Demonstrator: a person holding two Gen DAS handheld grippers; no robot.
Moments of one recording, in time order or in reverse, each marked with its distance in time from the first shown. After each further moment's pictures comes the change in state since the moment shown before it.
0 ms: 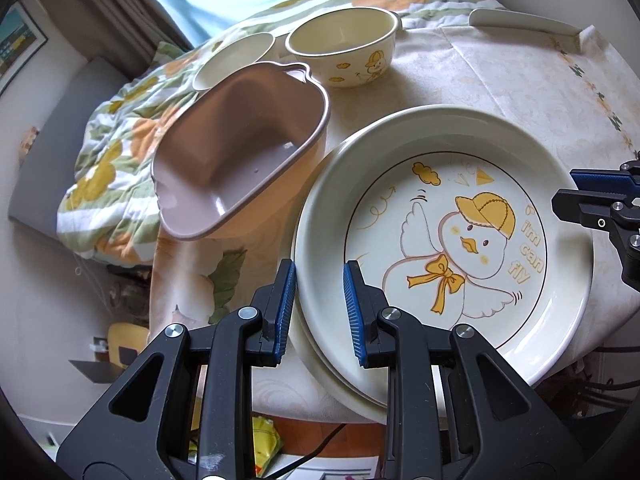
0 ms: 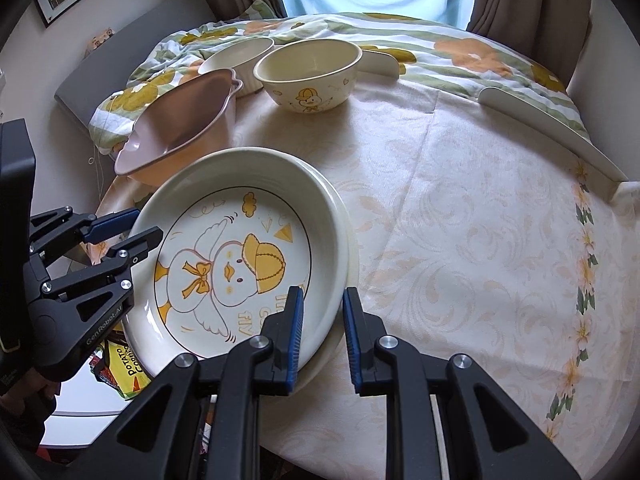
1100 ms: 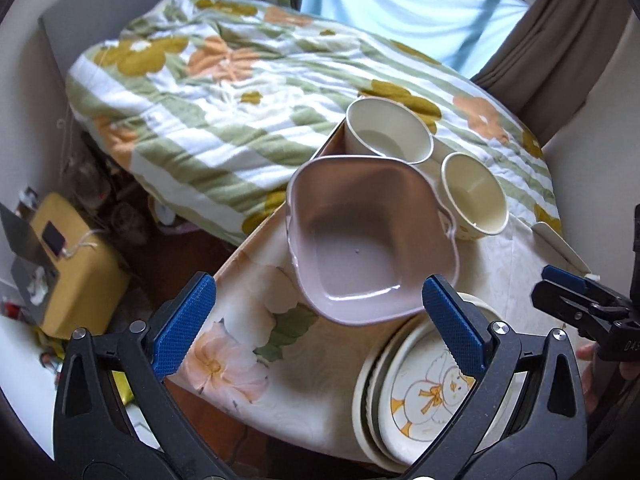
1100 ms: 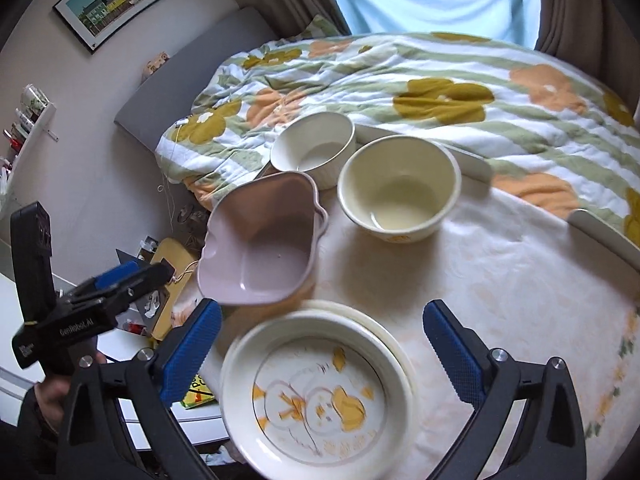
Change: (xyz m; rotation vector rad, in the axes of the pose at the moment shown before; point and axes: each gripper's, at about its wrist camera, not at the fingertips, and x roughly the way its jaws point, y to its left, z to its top) left arm -0.011 0.167 0.020 -0.676 -0.020 -0.199; right arm 0.014 0.030 0.140 -0.040 0.028 0.301
